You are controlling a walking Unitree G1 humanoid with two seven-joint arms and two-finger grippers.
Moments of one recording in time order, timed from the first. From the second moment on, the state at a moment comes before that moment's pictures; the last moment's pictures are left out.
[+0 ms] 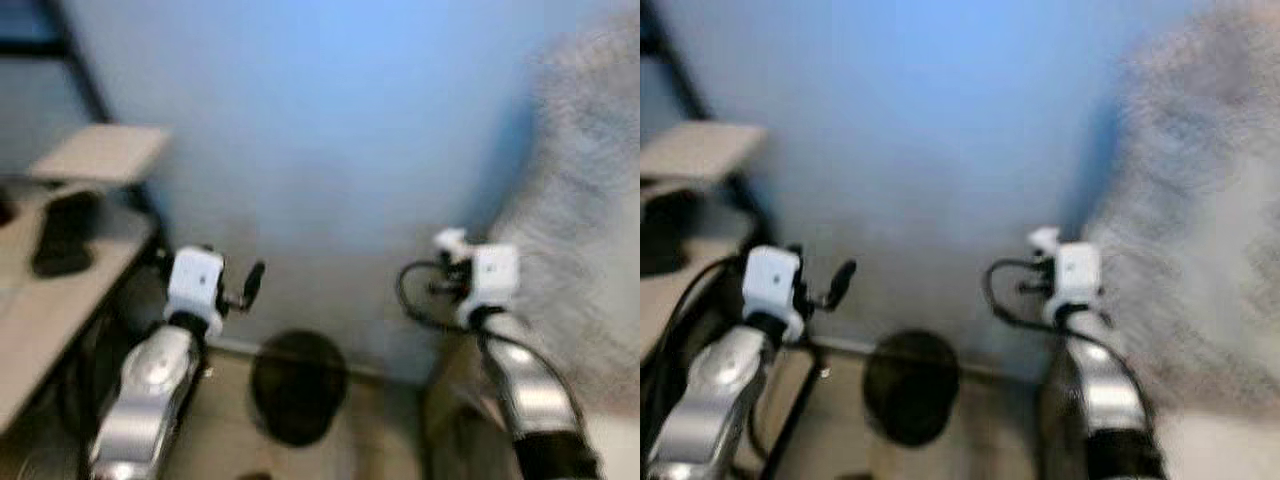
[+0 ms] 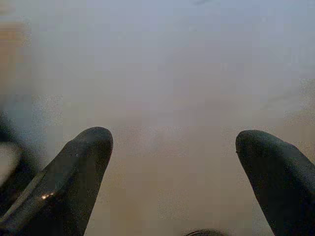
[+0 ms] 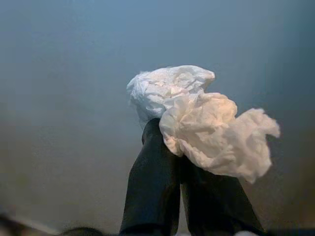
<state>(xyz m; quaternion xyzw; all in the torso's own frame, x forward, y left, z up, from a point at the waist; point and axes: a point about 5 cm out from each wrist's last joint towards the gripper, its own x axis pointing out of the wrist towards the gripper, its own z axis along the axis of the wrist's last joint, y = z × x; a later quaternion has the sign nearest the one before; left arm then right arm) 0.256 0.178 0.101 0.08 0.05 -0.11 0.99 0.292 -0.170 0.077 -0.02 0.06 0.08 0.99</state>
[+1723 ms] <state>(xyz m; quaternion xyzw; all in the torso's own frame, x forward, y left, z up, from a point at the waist) 0.210 0.189 0.035 0.13 0.16 -0.19 0.96 0.276 -0.110 -0.012 -0.16 0.31 0.33 0.88</state>
